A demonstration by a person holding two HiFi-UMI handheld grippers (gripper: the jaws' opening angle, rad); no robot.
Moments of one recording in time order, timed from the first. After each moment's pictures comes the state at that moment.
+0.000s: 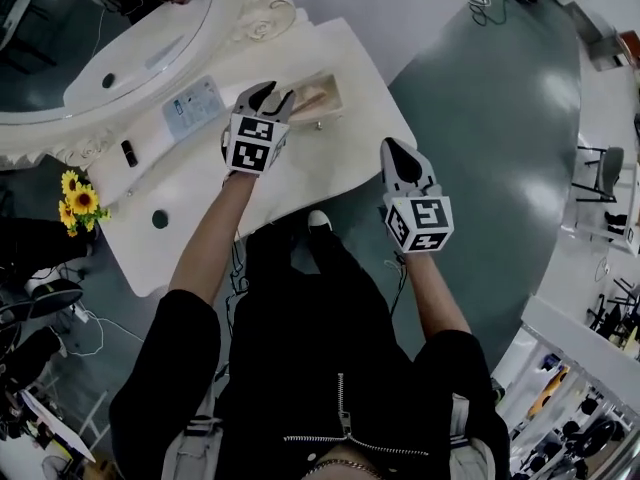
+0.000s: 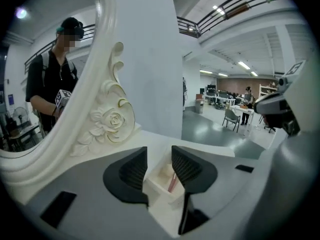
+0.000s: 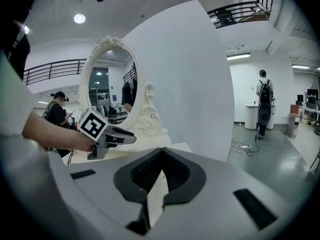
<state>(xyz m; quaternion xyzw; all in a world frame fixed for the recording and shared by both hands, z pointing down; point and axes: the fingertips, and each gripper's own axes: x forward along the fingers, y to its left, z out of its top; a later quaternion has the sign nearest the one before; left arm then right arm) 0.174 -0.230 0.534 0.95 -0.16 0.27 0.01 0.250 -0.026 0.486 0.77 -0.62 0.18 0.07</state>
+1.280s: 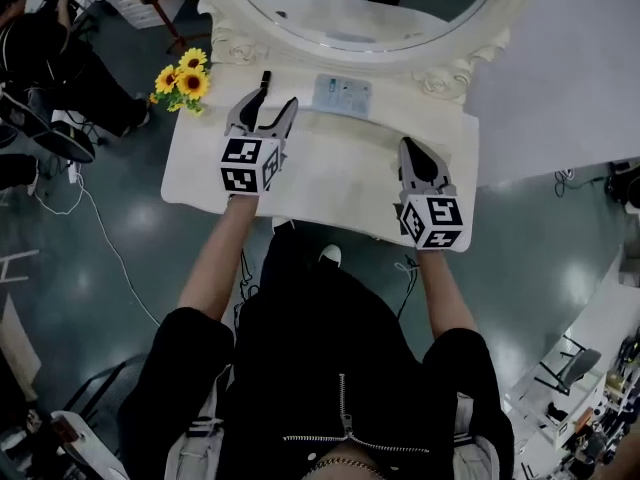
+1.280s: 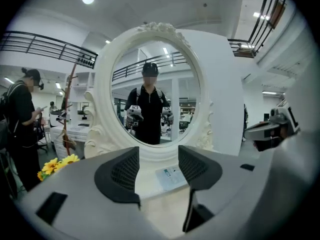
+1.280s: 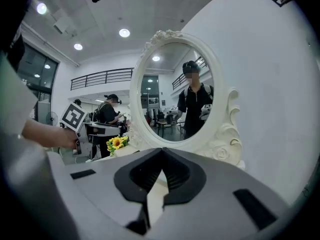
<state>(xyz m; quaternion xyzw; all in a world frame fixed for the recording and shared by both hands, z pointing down) -0.146 -0.284 0.413 0.86 -0.50 0.10 0.06 0.079 -0.195 0.421 0.56 -0.82 0.08 0.08</state>
